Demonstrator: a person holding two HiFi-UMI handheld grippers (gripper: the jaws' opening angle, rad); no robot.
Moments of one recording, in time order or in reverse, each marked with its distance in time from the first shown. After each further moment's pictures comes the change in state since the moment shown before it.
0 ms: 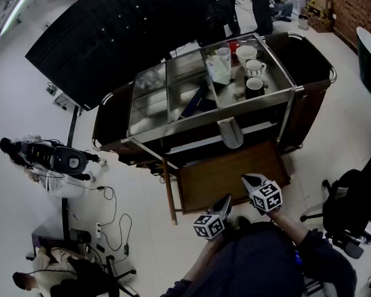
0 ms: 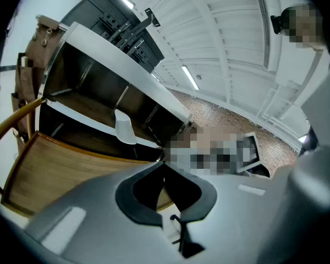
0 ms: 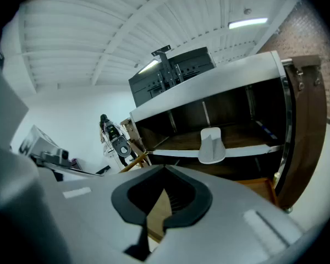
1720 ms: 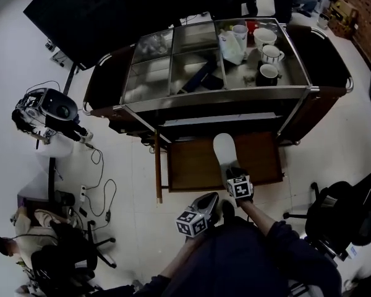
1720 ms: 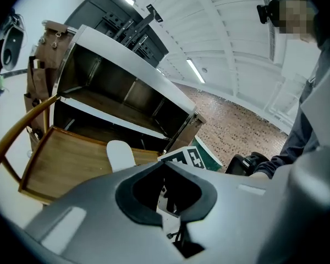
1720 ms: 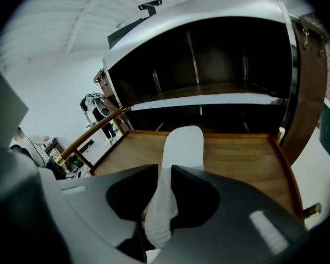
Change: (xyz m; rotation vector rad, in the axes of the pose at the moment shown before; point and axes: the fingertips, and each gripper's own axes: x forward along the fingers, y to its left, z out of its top) left arm -0.034 0.030 -0.013 0.044 0.083 0.076; right arm 0.116 -0.020 -0.118 0.040 0.279 -0.170
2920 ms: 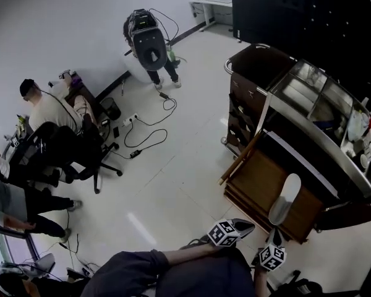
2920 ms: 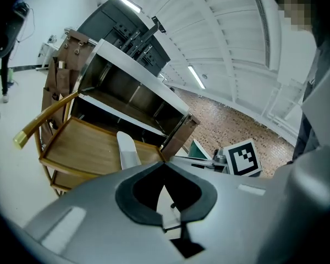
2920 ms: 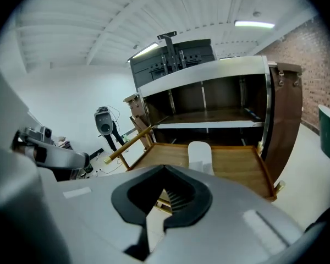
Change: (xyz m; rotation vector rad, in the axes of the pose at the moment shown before) left arm -0.092 -0.023 -0.061 -0.050 -0.041 -0.017; right arm -0.172 0.078 -0.041 -0.030 -0.170 0.023
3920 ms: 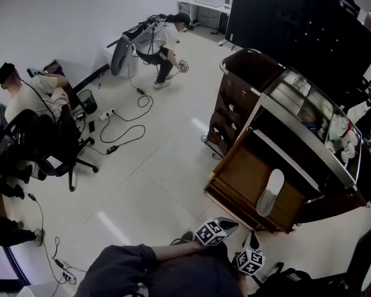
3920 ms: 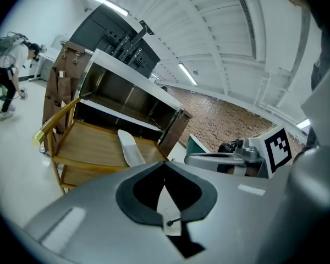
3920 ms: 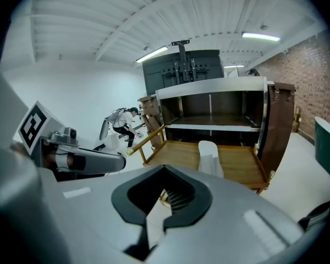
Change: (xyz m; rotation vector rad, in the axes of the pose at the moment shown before) left arm -0.065 -0.007 -0.042 0.102 0.010 -0.027; right arm -0.075 0.101 -0.031 -0.086 -0.024 -0.025
